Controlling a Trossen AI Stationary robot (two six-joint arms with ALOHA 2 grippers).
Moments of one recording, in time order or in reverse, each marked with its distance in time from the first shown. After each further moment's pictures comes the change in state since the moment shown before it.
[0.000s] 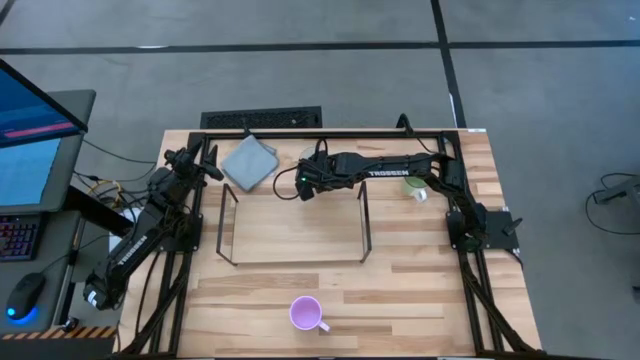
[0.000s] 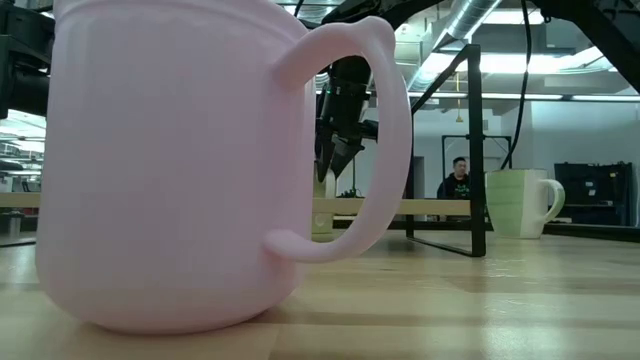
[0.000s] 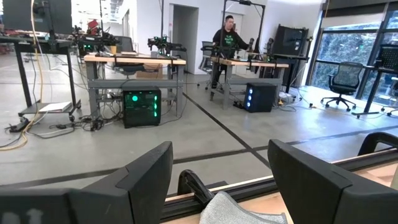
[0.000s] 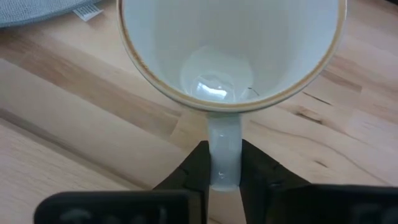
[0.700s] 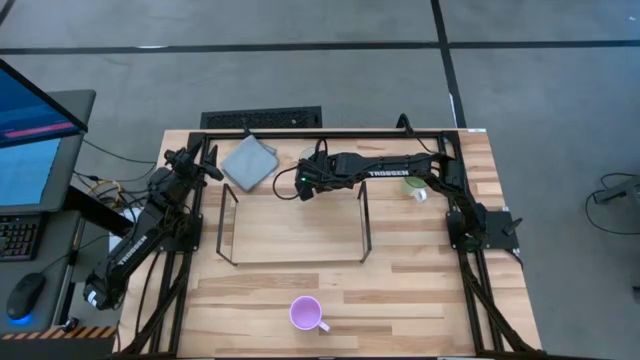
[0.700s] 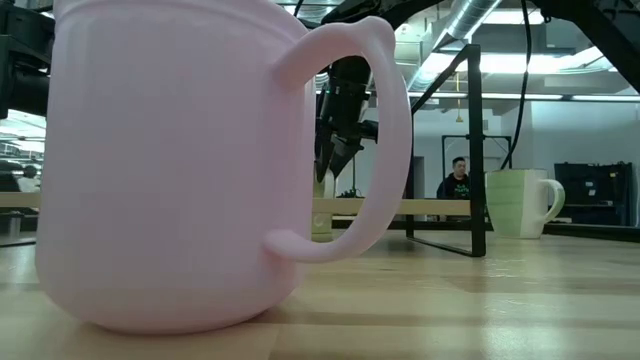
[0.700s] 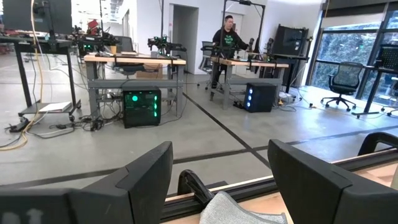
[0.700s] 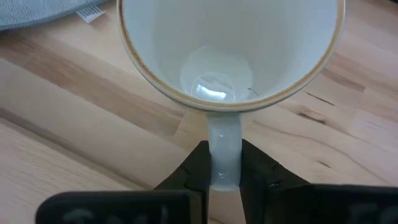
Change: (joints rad) left arm 0.000 0.000 0.000 0.000 0.000 0.000; right arm 0.000 0.000 0.000 0.006 -0.002 0.016
